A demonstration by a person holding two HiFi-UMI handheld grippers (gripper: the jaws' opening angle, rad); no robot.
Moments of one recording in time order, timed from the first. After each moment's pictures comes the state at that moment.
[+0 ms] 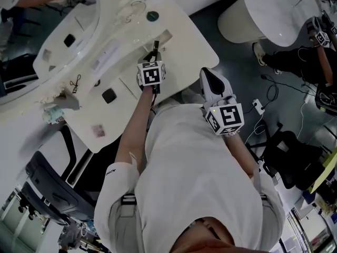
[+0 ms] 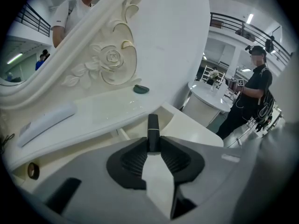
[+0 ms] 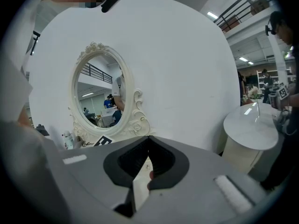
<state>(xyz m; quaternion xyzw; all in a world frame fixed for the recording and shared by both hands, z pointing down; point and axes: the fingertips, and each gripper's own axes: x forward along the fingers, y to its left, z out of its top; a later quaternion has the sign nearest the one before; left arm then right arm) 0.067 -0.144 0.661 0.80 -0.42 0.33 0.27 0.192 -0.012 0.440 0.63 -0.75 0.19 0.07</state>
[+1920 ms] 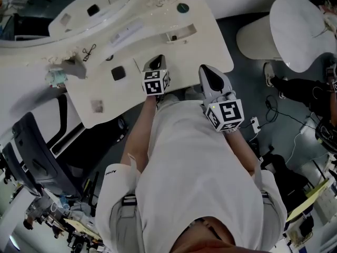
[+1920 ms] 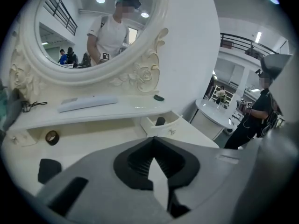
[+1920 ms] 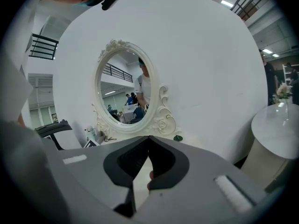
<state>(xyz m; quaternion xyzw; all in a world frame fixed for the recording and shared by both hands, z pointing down) -0.003 -0.088 0.634 0.78 -0.50 0.23 0.29 0.126 -0.020 0.443 0.51 -0.84 0.18 0.08</state>
